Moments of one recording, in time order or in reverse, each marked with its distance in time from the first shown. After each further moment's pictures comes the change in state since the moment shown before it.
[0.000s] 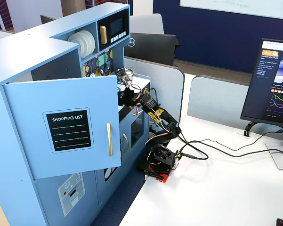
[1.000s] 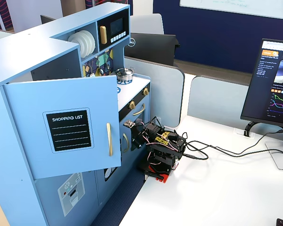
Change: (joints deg) arm -4.0 38.4 61.9 28.3 5.3
